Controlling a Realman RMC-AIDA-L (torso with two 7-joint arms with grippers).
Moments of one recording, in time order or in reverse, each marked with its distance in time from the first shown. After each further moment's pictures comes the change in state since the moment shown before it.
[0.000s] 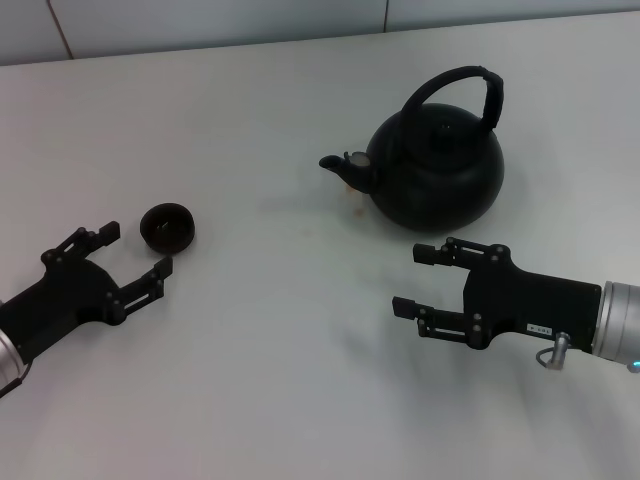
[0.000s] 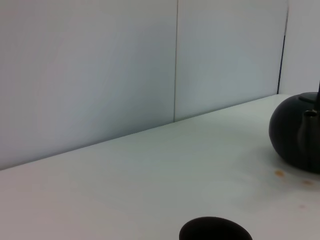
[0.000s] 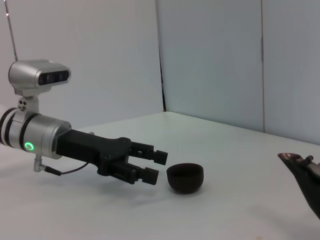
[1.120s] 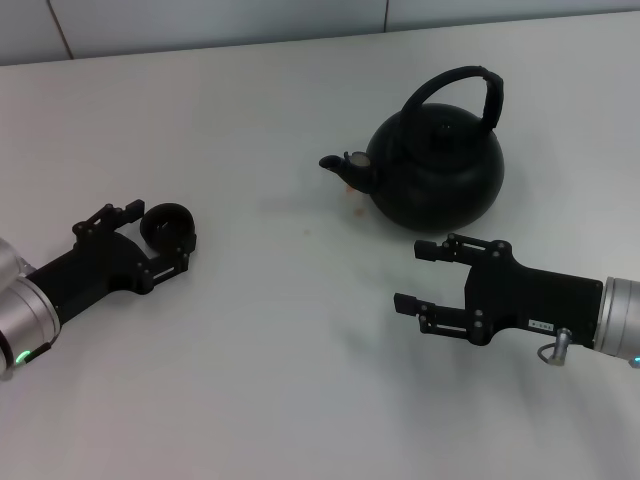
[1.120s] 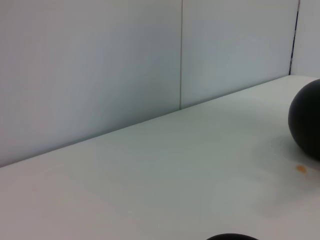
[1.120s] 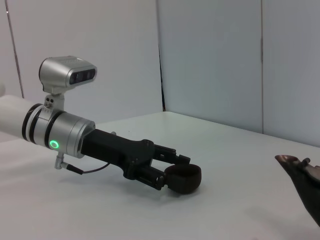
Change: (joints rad) left arm -0.104 -0.003 -0.011 -0.062 -0.002 -0.161 0.009; right arm 0.005 -0.003 0.000 -0.006 0.000 0.000 0.000
